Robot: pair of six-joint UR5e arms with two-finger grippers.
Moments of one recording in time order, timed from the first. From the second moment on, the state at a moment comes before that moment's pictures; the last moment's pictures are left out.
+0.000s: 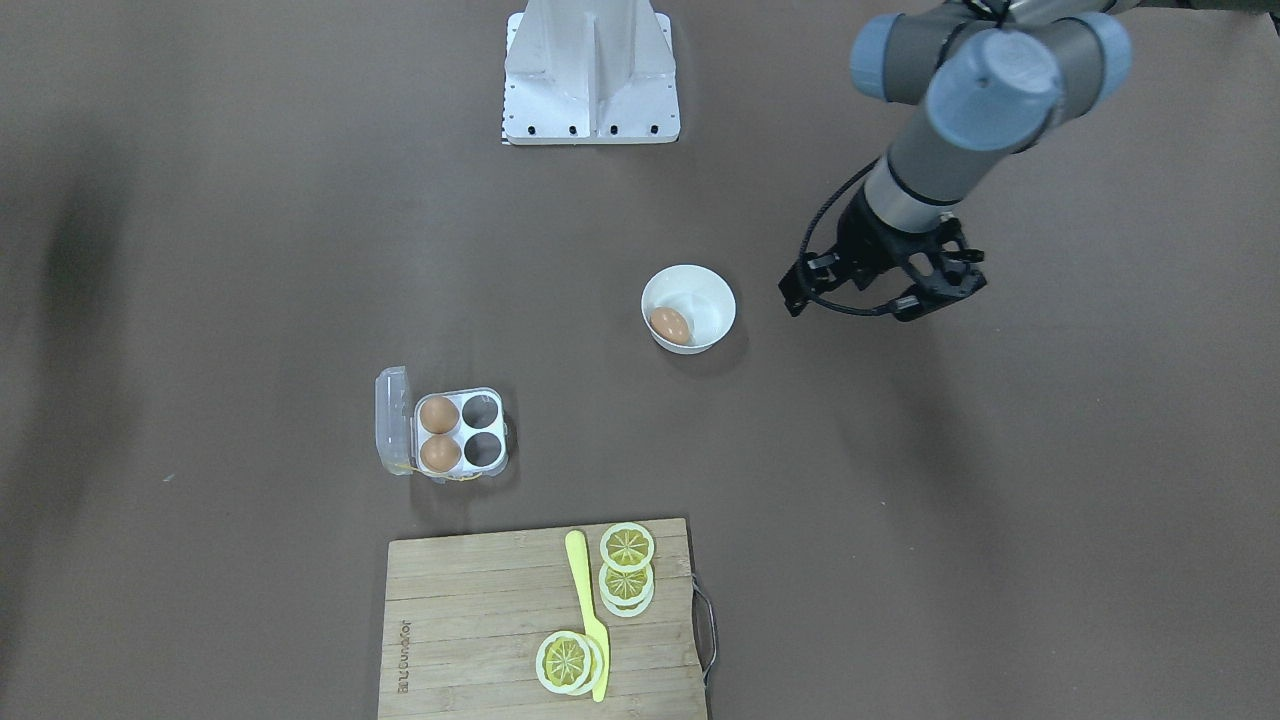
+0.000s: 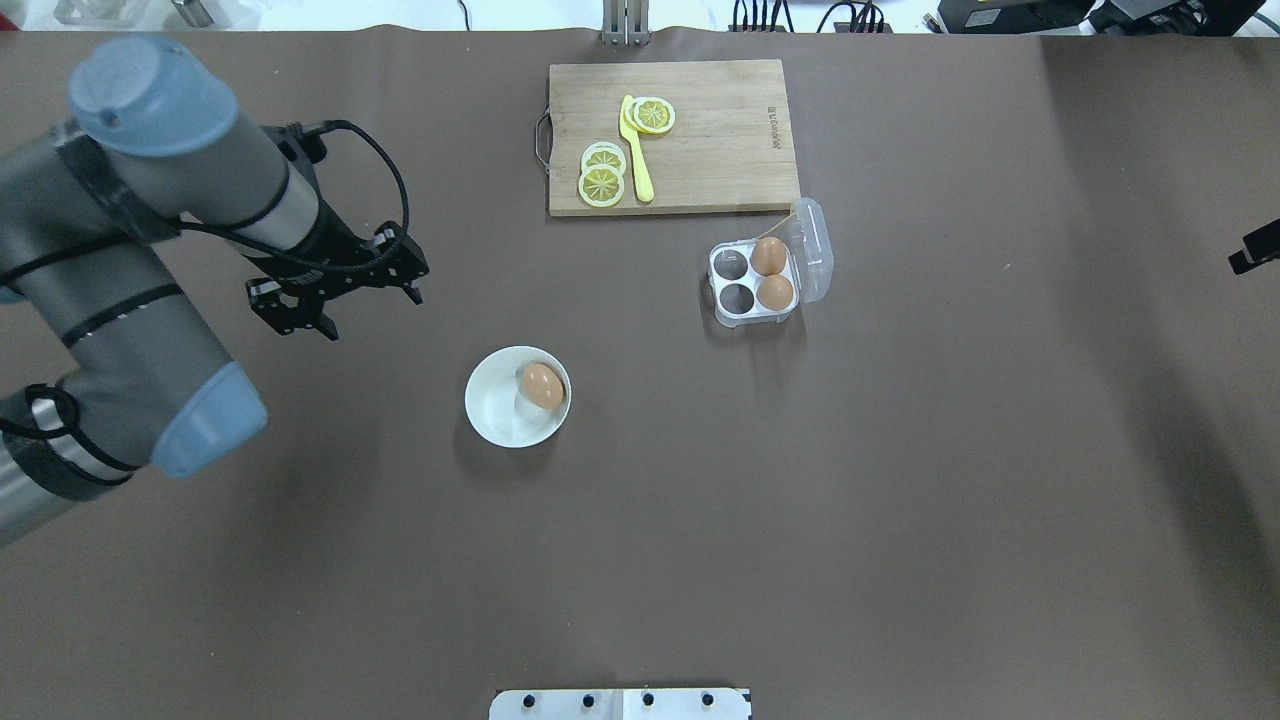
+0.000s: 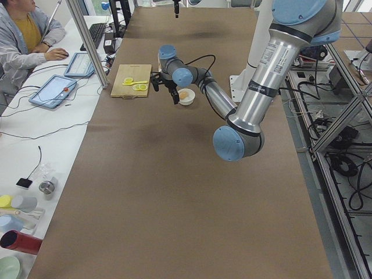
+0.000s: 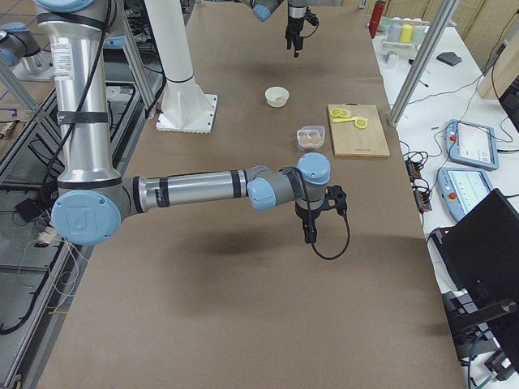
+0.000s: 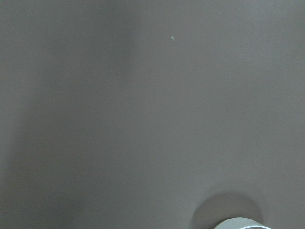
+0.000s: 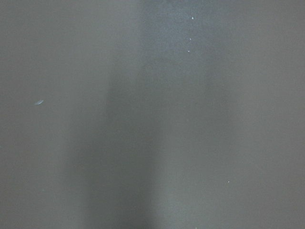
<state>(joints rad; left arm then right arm) -0.74 -2.07 -1.81 -1.58 -2.13 -1.44 1.33 -1.53 1.65 -1.37 2.31 0.23</state>
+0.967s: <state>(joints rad) -0.60 -2.19 -1.61 -1.76 -2.06 -1.47 1.31 -1.53 1.65 -1.37 2.31 0.23</state>
